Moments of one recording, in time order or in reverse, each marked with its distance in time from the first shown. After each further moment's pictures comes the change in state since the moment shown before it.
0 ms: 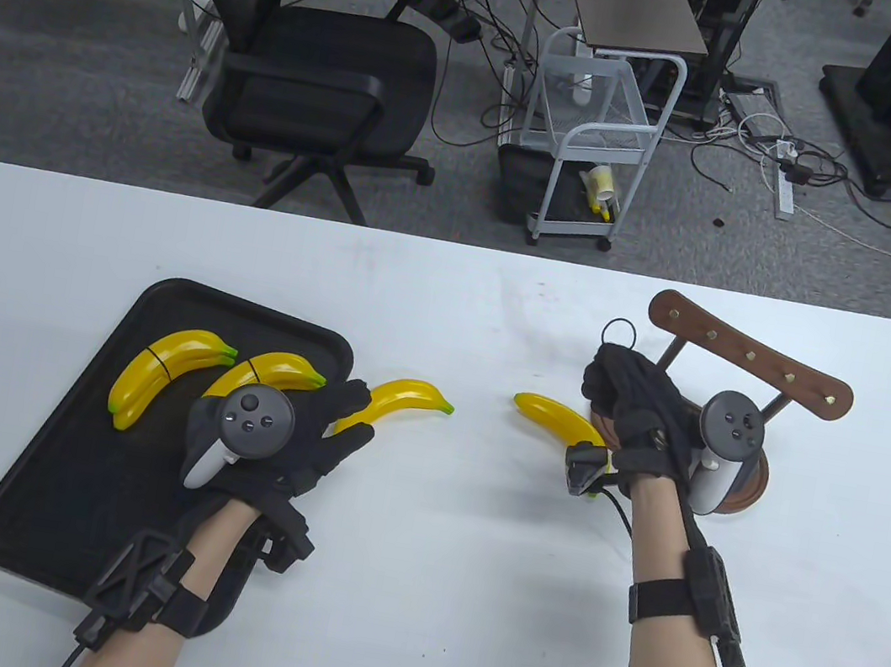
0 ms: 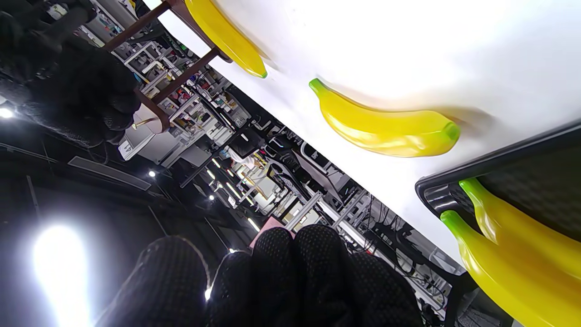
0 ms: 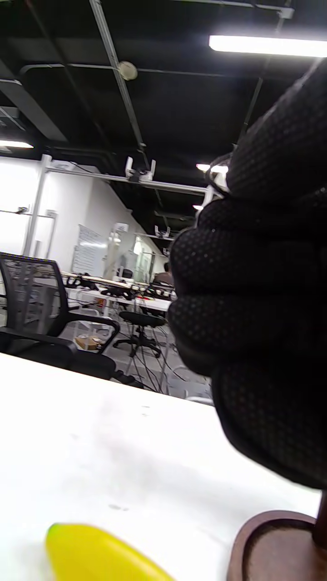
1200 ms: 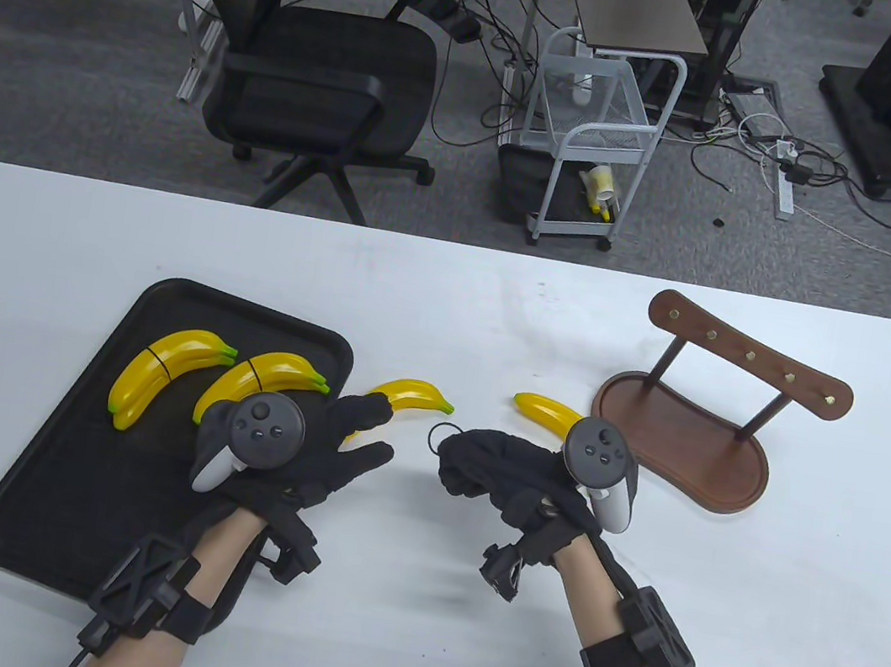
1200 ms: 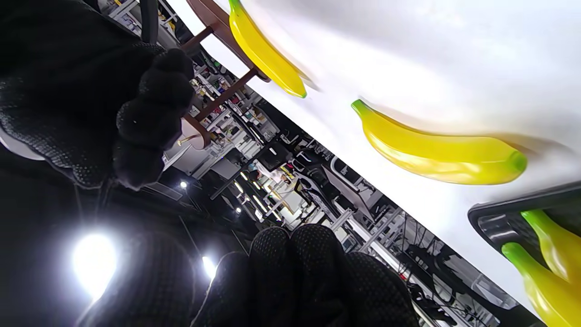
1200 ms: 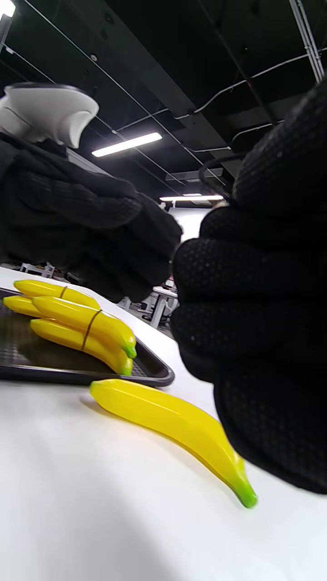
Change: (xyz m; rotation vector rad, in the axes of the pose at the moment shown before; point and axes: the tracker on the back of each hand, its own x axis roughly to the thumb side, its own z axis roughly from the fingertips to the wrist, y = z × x) left_hand 0.014 -0.009 0.000 -0.055 -0.109 0.041; right_hand 0.003 0.108 0.070 0.665 -0.201 0.087
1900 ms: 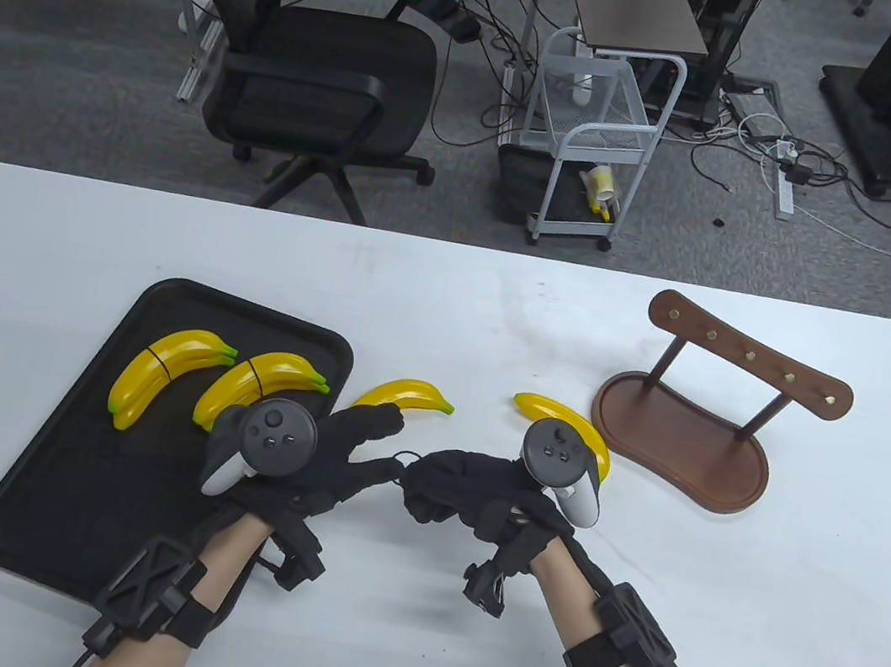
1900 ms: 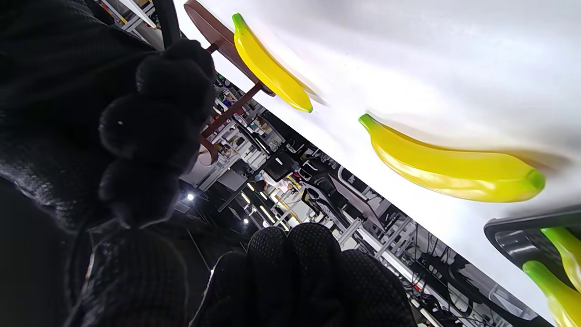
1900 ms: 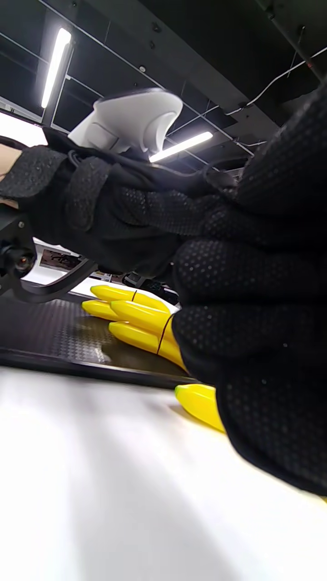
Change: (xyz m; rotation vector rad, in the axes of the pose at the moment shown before) left_hand 0.004 -0.012 -0.001 -0.037 -0.023 -0.025; right_hand -0.004 0.035 -0.009 0.207 0.009 -0.021
